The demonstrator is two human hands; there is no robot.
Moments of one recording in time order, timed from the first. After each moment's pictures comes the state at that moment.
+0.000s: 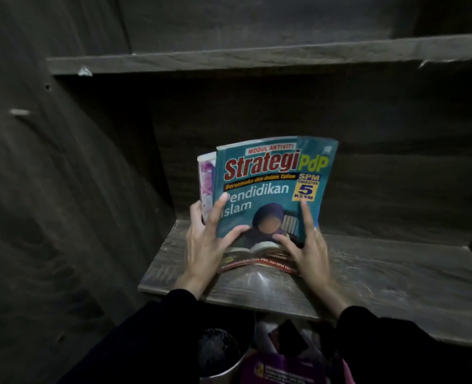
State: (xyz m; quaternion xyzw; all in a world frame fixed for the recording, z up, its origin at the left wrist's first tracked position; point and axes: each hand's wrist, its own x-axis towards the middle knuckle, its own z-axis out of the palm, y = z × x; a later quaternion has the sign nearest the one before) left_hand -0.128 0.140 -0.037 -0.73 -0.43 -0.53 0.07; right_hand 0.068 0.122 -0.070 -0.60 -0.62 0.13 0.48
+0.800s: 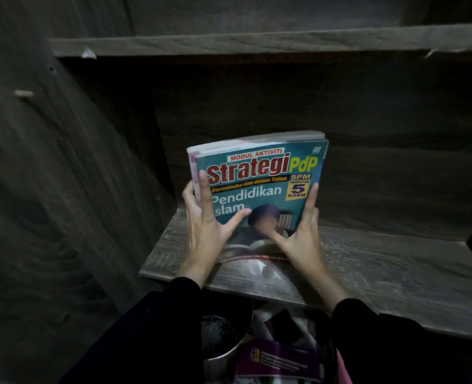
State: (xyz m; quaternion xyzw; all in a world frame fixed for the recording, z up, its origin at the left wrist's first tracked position) left_hand -0.122 0.137 -0.030 -0.70 -0.46 -0.55 0.03; right_hand 0.058 0.119 -0.060 -0.58 -0.62 0.18 0.51
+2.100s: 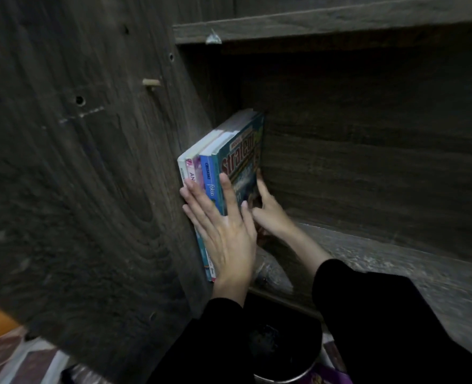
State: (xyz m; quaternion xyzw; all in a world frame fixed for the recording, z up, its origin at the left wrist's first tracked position) left_hand -0.204 0.147 -0.044 -0.51 -0.65 -0.47 0.29; right_hand -0.128 0.224 -0.041 -0.47 -0.69 0.42 0.35
